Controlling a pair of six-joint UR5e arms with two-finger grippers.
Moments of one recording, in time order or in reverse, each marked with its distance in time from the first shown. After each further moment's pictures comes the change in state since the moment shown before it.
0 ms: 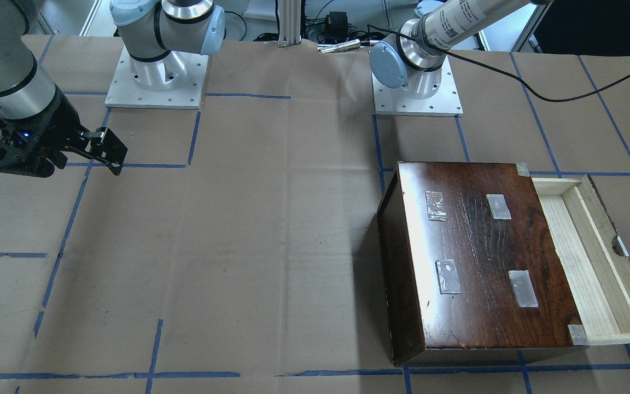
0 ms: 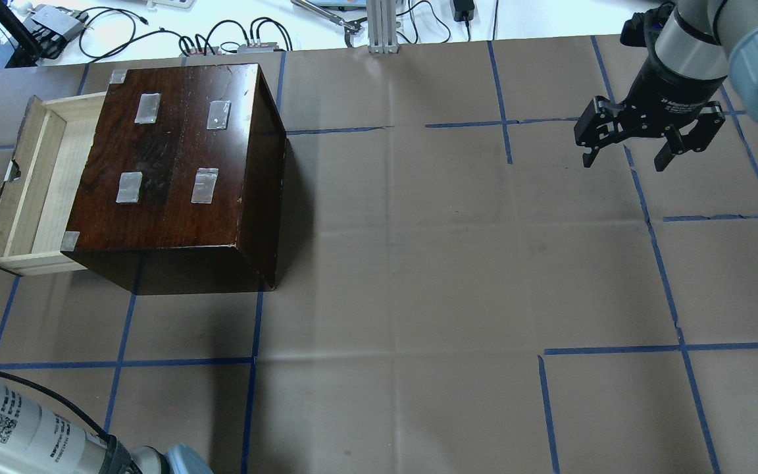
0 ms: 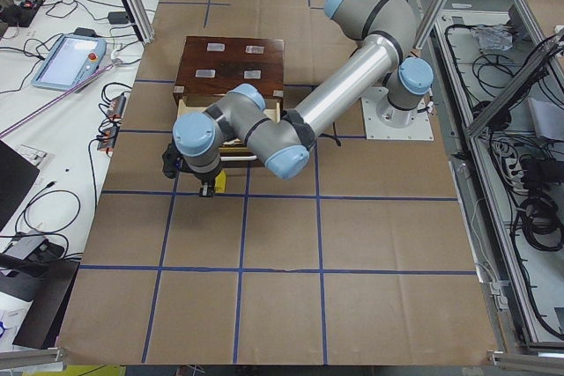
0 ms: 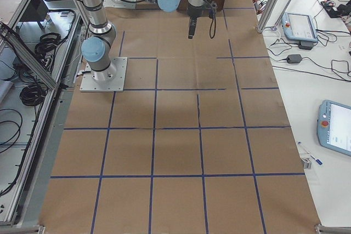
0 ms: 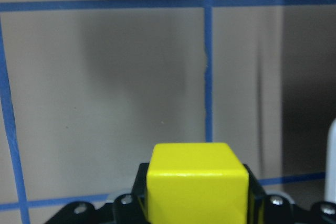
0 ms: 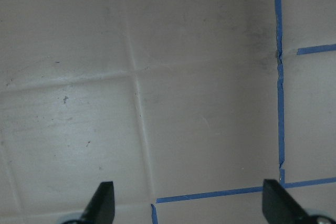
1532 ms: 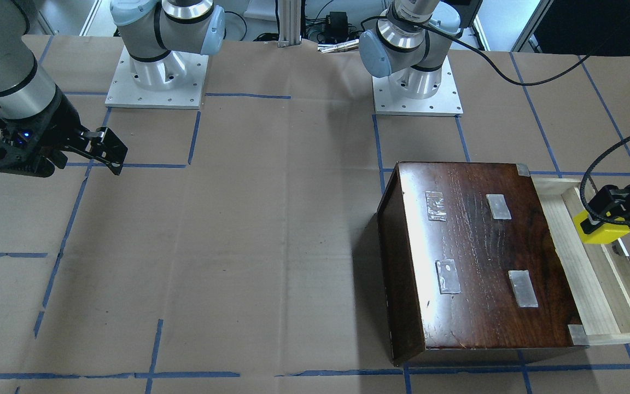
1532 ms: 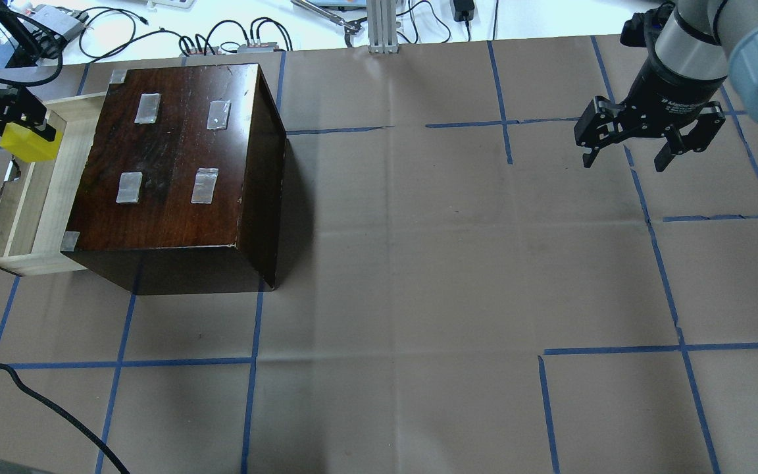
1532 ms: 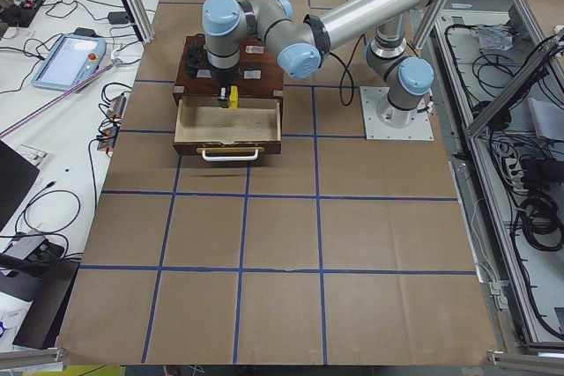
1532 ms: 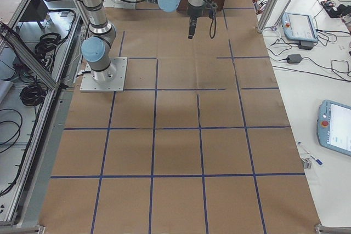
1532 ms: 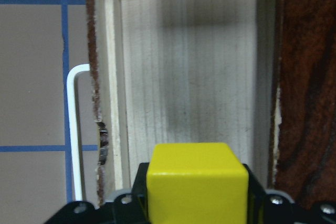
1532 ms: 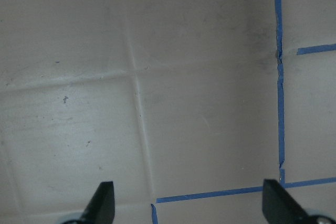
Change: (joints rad) left arm -0.269 0.267 -0.266 0.034 -0.003 -0.308; right arm 0.000 0.000 0.000 0.000 0.000 0.000
